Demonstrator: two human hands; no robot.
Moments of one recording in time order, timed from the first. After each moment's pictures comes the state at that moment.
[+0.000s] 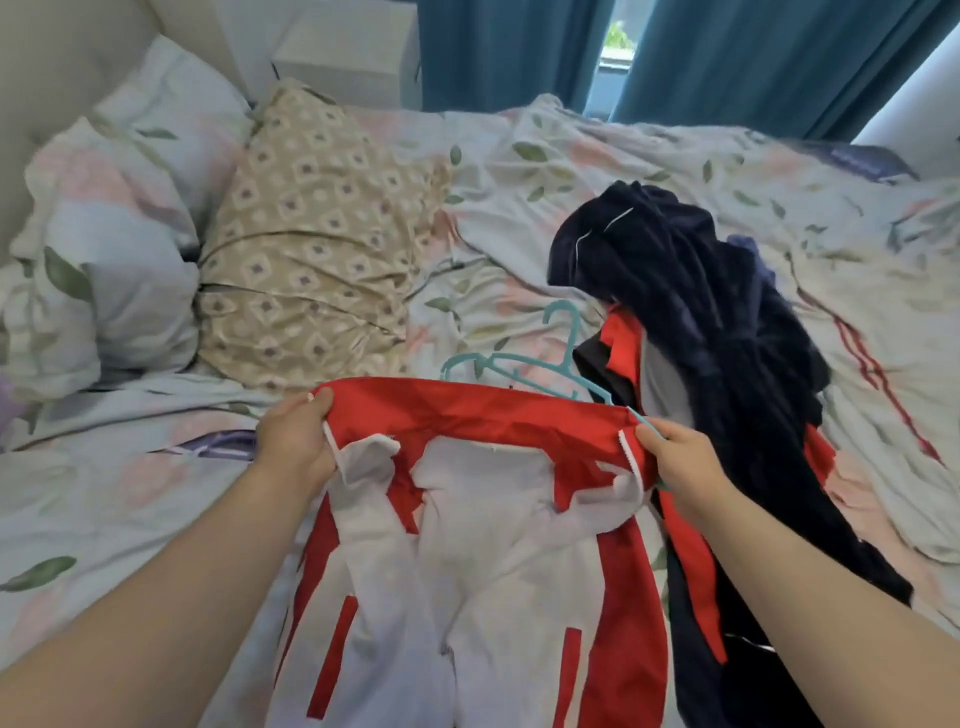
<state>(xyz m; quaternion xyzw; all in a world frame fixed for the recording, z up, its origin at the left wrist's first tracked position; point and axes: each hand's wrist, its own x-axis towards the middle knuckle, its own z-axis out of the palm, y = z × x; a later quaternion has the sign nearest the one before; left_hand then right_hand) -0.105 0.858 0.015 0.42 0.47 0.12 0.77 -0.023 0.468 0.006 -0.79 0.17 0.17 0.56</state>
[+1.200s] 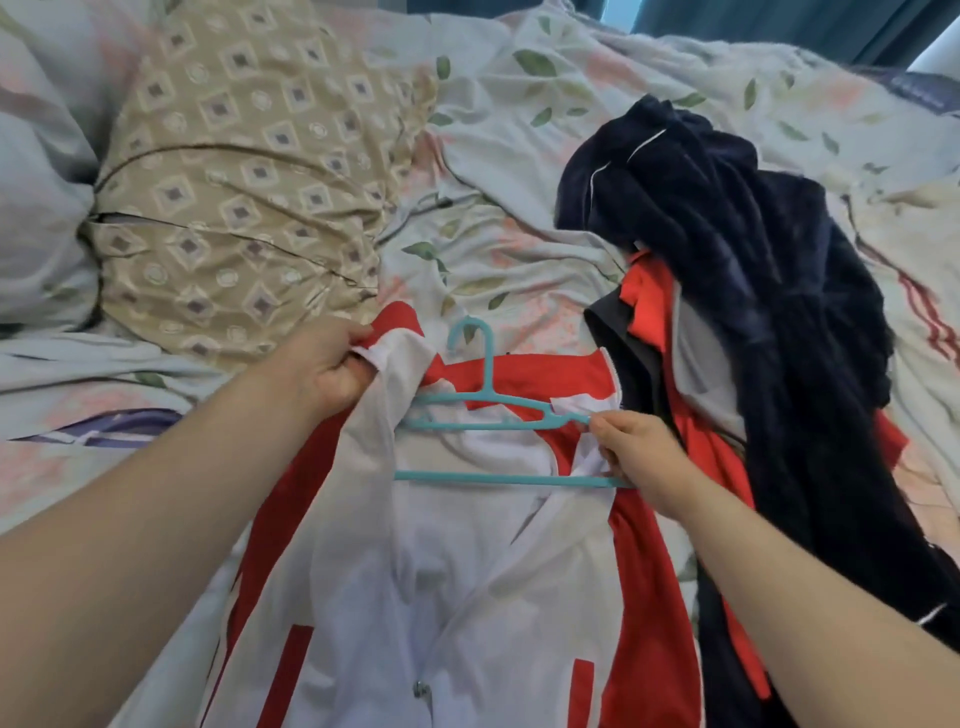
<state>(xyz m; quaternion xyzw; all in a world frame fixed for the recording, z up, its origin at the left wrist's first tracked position) -0.007 0.827 -0.025 0.36 0.45 -0.11 0.81 0.001 0.500 -0.096 -0.82 0.07 0.26 0.51</state>
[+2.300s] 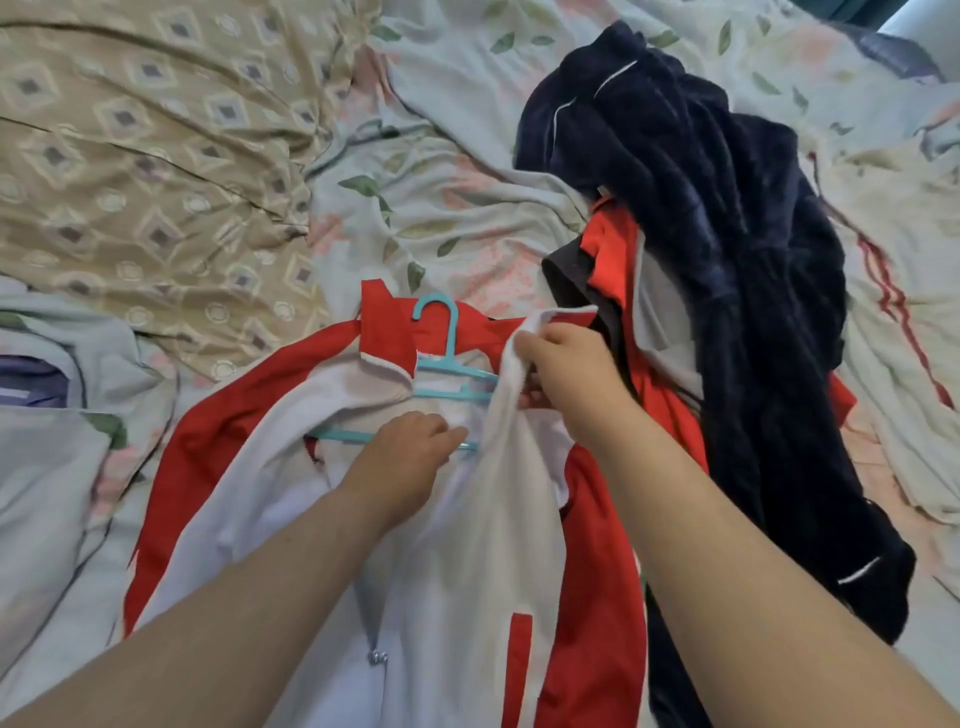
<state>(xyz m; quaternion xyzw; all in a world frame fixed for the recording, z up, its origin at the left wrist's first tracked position) -0.097 0.708 -0.172 0.97 -0.13 -0.06 0.22 0.017 0.544 -0.081 -0.79 0.12 0.21 0.56</state>
